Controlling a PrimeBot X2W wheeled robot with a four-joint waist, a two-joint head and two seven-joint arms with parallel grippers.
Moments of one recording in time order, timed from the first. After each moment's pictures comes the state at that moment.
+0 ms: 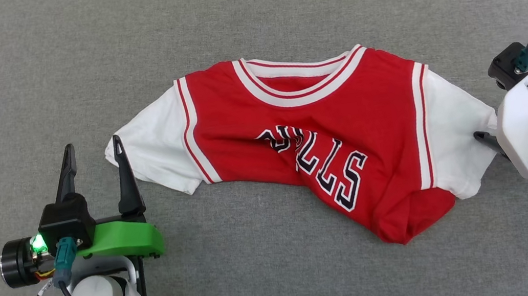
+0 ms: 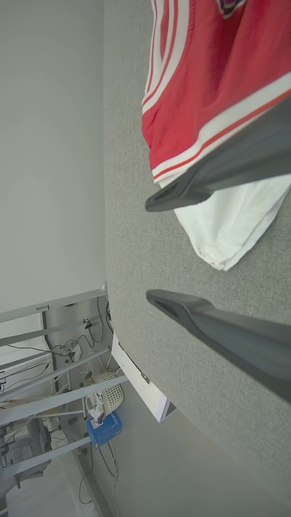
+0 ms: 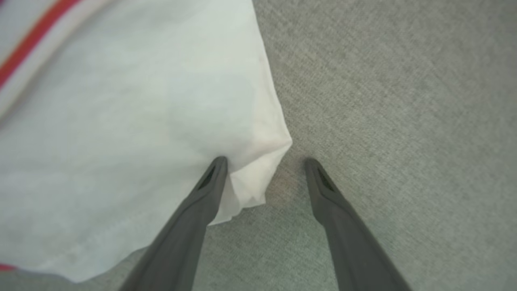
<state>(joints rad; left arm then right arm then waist) -0.25 0.27 -0.20 0.11 -0.26 0.22 -0.26 -0.67 -0.69 0.73 0.32 0.69 0.13 0.71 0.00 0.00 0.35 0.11</state>
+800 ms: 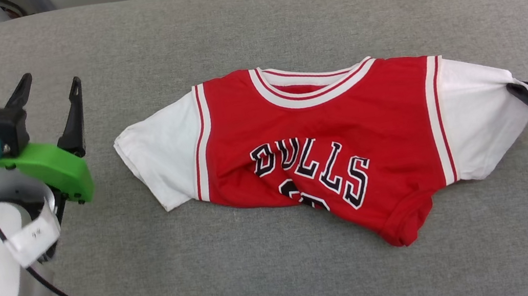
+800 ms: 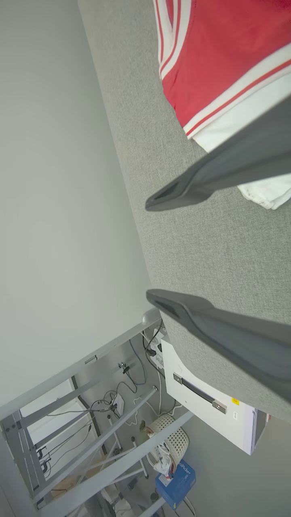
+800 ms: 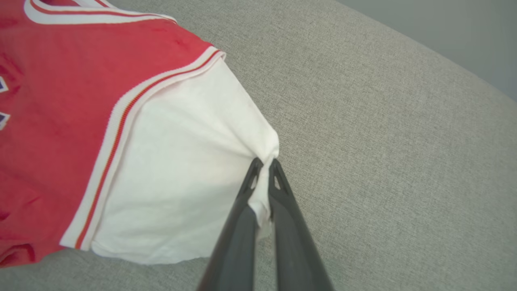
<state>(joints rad) -0.52 0.44 -0.16 0.27 -0.25 -0.11 -0.05 -0.63 -0.81 0.65 0.26 0.80 0.13 0.36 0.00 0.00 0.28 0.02</state>
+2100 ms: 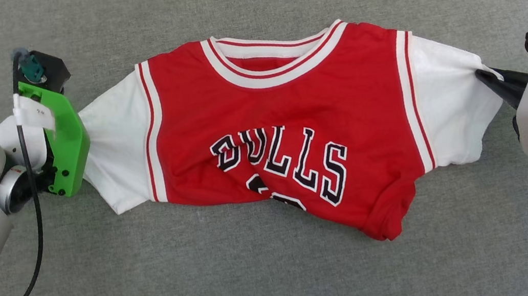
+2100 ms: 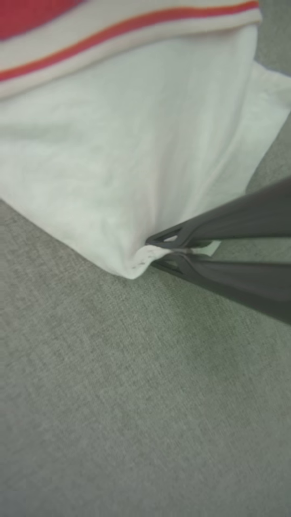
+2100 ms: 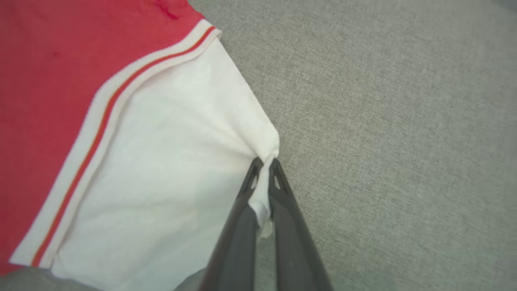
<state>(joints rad) -1.00 0.74 -0.94 0.48 -0.89 -0.13 0.68 -0.59 -0.72 0.54 0.16 0.70 0.13 0.37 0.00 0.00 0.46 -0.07</state>
